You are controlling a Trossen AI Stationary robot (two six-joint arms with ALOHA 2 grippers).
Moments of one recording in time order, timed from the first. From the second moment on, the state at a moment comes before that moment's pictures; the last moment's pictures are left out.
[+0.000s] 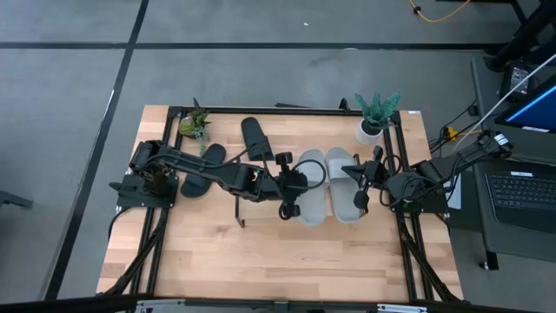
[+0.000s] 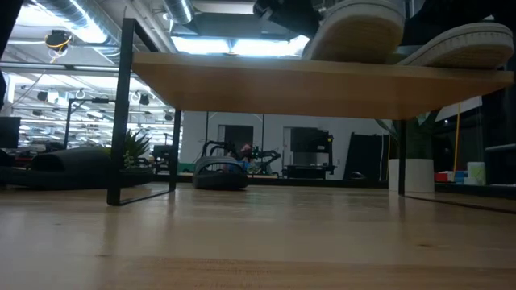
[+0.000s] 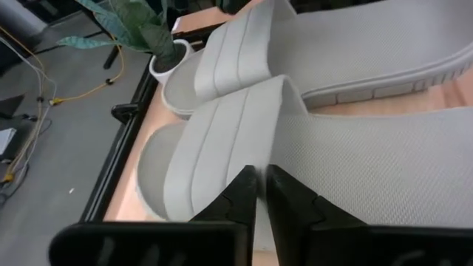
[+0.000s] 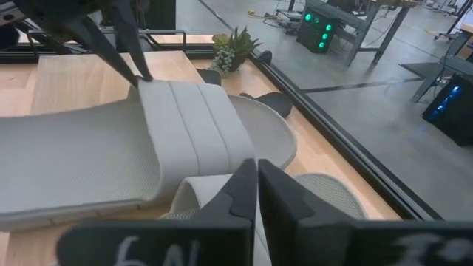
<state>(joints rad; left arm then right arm) -0.19 1.85 1.64 -0.50 -0.56 0.03 0.44 0.76 0.61 -0.34 0.83 0.23</state>
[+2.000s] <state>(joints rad) -0.47 1.89 1.64 -0.45 -0.57 0.17 0.44 0.76 0.61 -0.33 0.63 0.28</state>
